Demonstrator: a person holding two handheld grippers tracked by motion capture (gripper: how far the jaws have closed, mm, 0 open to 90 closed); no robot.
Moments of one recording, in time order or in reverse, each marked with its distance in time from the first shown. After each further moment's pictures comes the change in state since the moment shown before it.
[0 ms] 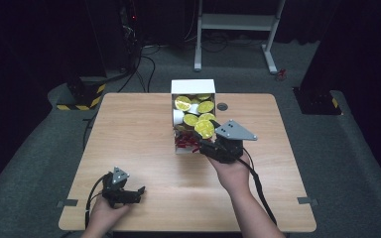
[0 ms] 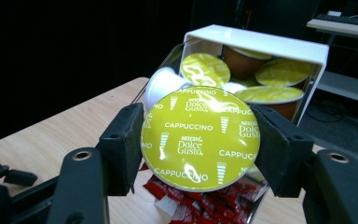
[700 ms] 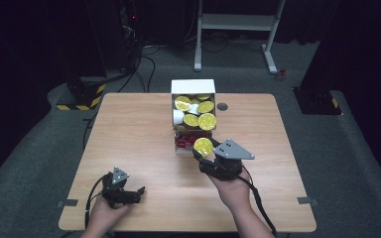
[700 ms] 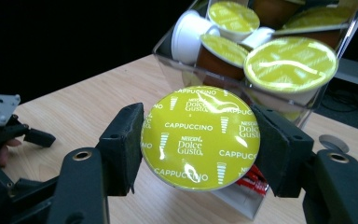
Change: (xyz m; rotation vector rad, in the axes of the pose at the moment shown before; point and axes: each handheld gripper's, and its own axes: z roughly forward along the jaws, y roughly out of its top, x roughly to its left) left arm 0.000 0.000 0.000 0.000 -0.001 0.002; right arm 0.014 -0.042 -0.010 0.046 0.038 -0.020
